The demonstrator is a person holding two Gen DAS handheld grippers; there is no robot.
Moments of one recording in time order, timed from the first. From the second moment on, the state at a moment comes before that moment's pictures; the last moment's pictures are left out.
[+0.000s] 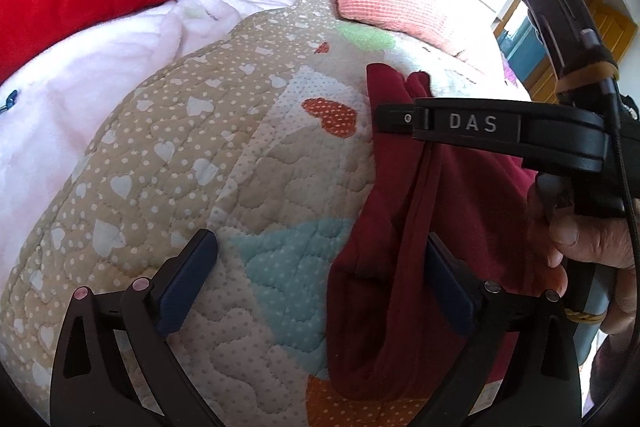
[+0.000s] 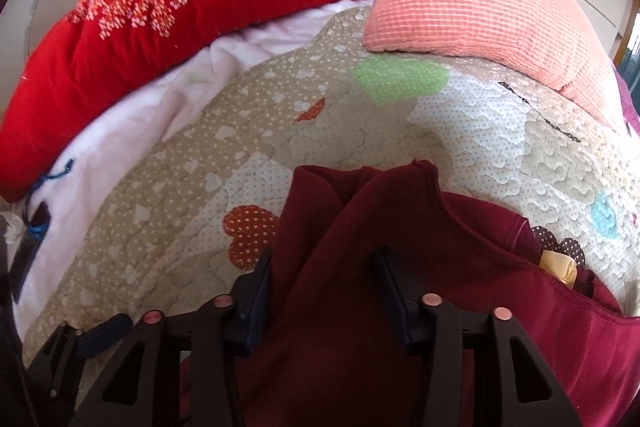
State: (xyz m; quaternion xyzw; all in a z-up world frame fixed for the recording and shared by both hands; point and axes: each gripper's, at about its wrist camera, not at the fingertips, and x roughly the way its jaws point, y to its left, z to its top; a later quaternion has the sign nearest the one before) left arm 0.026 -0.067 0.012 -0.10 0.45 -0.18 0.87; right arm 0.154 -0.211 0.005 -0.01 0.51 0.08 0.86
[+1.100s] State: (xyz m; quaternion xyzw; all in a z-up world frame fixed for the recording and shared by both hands) left arm -0.050 -0.230 0.120 -0.07 0.39 -0.42 0.82; right arm 0.023 -0.370 0.143 0.05 0.39 0.05 0.92
